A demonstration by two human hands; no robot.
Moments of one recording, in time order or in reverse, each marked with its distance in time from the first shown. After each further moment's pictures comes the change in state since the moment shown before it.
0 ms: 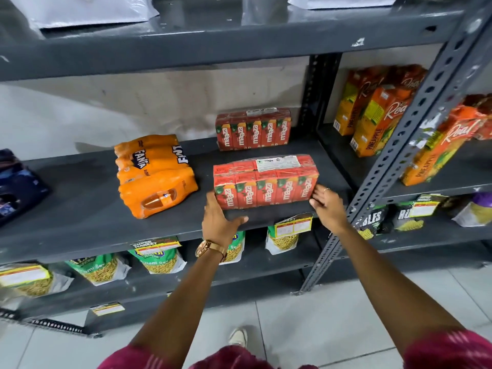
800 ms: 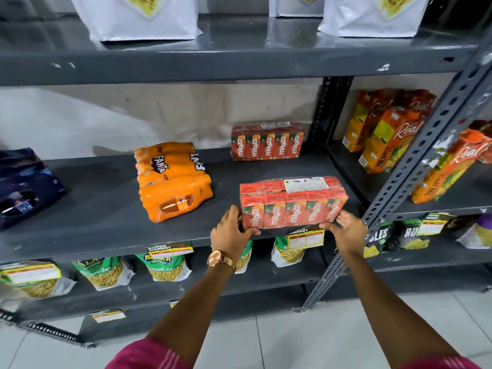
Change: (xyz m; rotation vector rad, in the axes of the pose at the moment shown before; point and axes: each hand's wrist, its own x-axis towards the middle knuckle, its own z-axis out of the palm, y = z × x) left_hand -0.011 -0.005 -0.013 0.249 -0.053 0.145; right_hand -0.027 0.023 0.004 0.002 0.307 0.043
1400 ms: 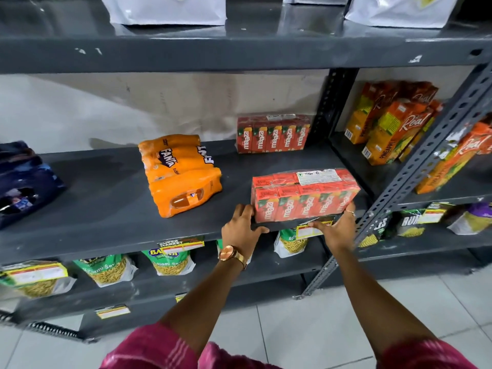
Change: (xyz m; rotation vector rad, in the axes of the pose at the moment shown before) left_hand 0.000 -0.018 -0.003 0.051 -0.090 0.092; right_hand -0.033 -0.033 0.038 -0.067 0.101 0.131
